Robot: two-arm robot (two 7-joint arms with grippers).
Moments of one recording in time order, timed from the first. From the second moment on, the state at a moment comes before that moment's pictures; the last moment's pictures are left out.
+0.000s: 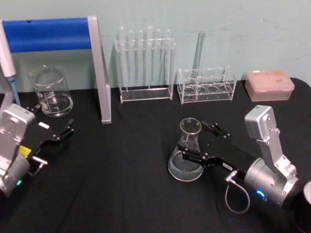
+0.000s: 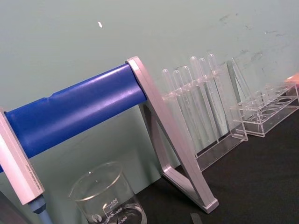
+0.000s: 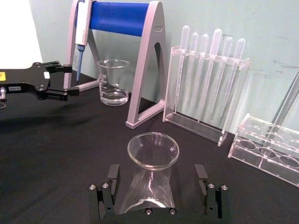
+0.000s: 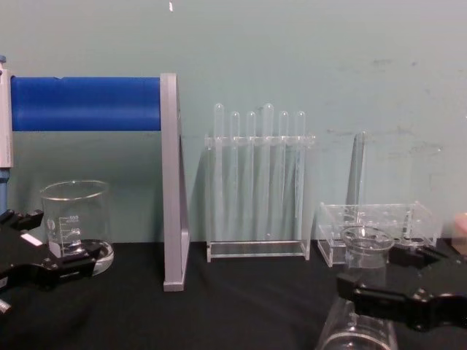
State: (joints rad) left arm -0.20 0.60 0.45 -1.41 -0.25 -0.12 0.03; right arm 0.07 0.48 -0.36 -1.60 0.35 0.00 0.36
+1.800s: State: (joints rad) left arm -0.20 0.60 0.45 -1.41 -0.25 -0.12 0.03; right arm 0.11 0.42 -0.35 -1.56 0.33 0.02 0.37
